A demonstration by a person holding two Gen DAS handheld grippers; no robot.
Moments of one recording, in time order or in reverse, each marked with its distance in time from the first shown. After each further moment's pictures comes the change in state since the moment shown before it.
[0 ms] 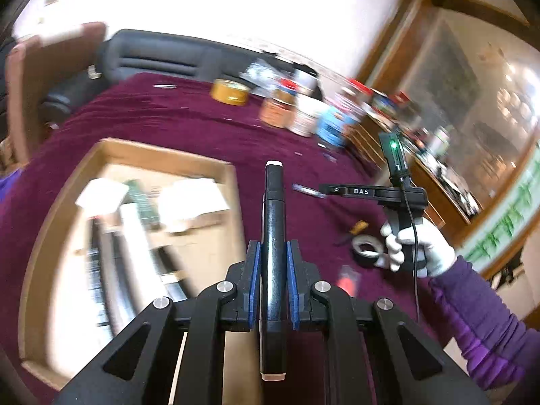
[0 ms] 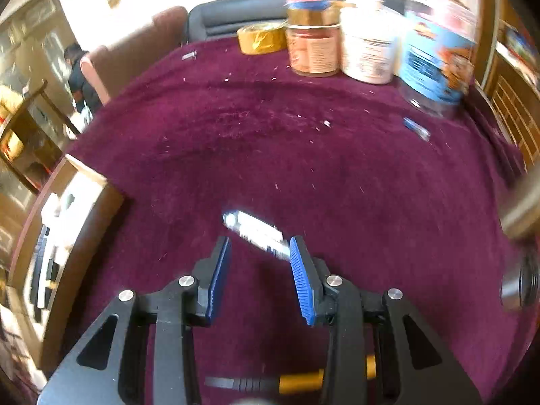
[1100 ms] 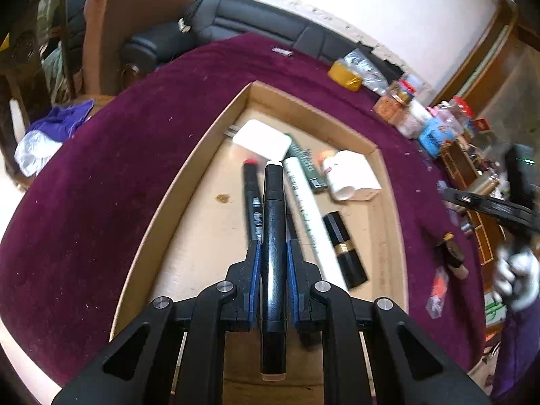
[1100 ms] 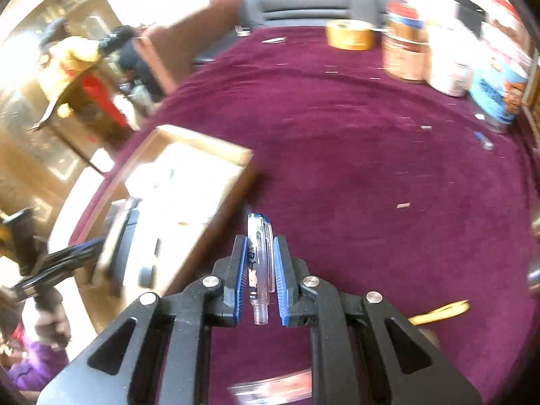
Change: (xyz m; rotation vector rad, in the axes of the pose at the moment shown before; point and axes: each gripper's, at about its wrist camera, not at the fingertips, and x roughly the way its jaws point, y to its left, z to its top) left arm -0.001 0.119 -0.031 -0.237 0.101 0.250; right arm -0.049 0.110 -0.015 -0.063 0.063 0.235
